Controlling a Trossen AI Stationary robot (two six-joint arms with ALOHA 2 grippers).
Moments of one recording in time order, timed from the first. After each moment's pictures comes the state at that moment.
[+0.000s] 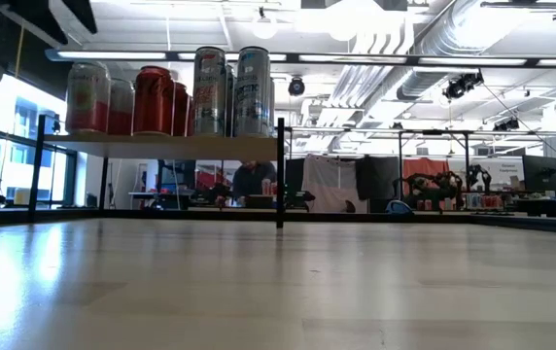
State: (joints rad) left arm 0.01 0.83 1.29 -1.57 -0.70 -0.98; right arm 0.49 1.57 1.95 -1.49 0.78 1.01
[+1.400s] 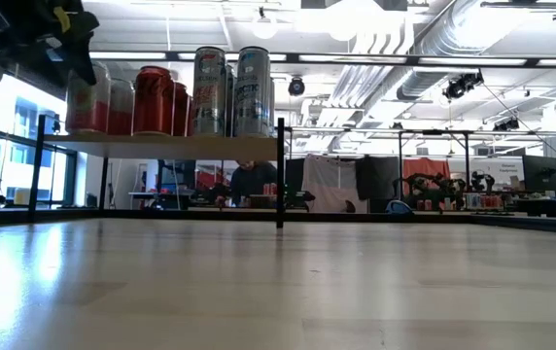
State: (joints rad) left arm 0.01 0.71 0.91 -1.40 -0.85 -1.02; right arm 0.56 1.57 1.95 -1.49 0.79 1.07
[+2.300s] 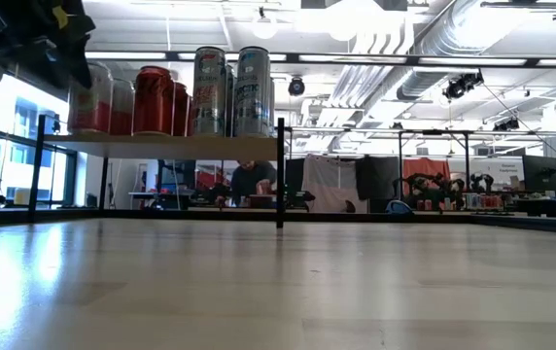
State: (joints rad) left arm 0.01 0.71 0.91 -1.42 -0.81 -0.97; right arm 0.58 1.57 1.95 -1.49 0.79 1.10
